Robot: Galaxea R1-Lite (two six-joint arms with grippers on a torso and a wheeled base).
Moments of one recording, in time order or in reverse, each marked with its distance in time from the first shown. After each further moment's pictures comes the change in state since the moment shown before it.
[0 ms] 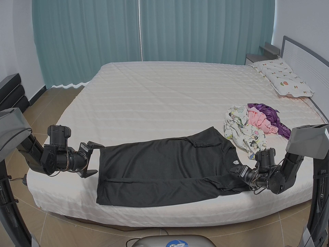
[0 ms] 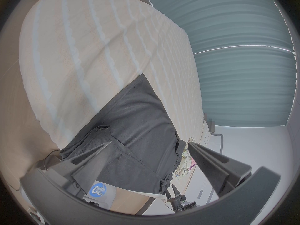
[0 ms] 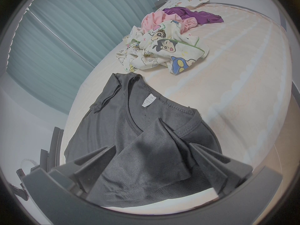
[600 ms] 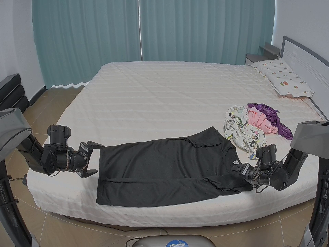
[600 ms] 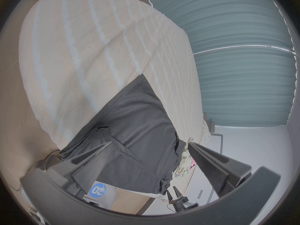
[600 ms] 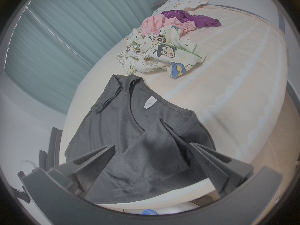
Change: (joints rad) left arm 0.001 0.000 -0.002 0.000 0.000 0.000; right arm 0.001 -0.066 -0.011 0.090 -0.009 0.008
